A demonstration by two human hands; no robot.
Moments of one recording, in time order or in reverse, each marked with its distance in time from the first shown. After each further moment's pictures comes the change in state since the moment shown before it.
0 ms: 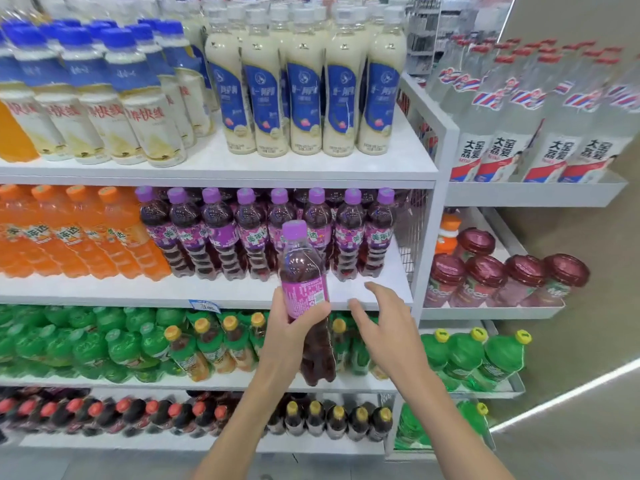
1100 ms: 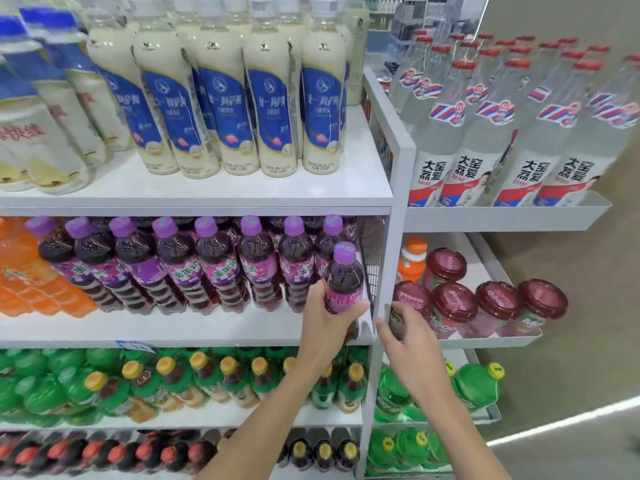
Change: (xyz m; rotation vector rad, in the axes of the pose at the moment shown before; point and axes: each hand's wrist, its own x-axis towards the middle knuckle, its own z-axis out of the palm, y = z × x) left_hand 0.133 -0.064 0.143 0.274 0.007 0.076; right_hand 0.078 0.120 -0.062 0.017 0.058 0.152
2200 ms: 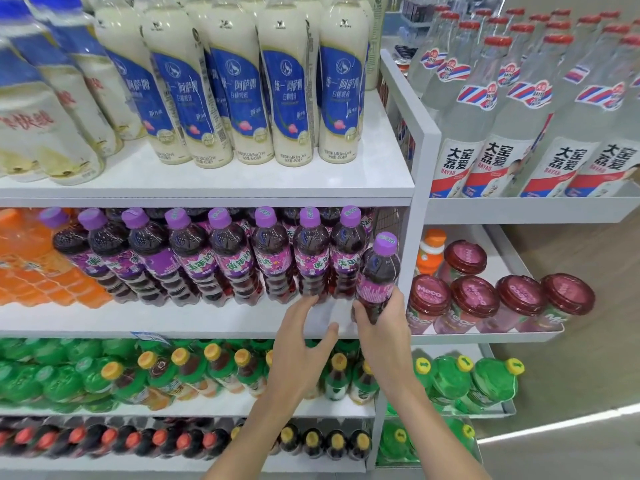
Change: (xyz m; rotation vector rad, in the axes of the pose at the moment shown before) left_hand -0.042 -0.030 -0.062 0.367 0.053 0.089; right_hand 0.008 -0.034 0.065 0.335 0.125 0.029
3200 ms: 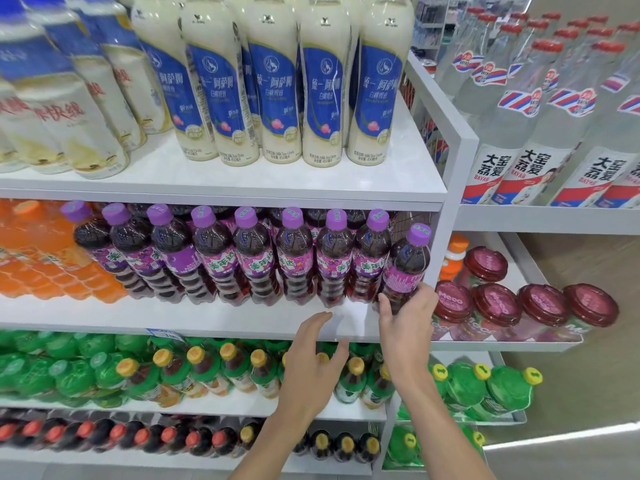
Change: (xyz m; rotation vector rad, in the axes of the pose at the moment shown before) left_hand -0.014 -0.012 -0.014 -0.040 -0.071 -0.105; right_hand 0.018 -0.001 0.023 -0.290 0.244 -0.065
